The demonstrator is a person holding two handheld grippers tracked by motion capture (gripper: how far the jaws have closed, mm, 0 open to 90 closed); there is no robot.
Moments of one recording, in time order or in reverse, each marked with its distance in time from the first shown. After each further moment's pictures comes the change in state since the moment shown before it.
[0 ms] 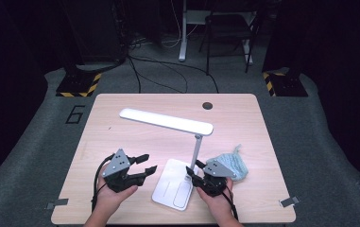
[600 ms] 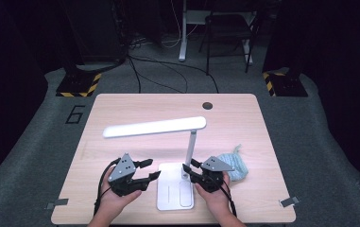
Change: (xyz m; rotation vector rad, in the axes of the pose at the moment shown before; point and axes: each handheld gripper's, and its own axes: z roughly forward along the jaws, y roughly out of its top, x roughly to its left) left arm -0.013 -0.008 0.006 0.042 -0.002 0.023; right arm -0.003 0.005 0.015 0.015 0.106 0.064
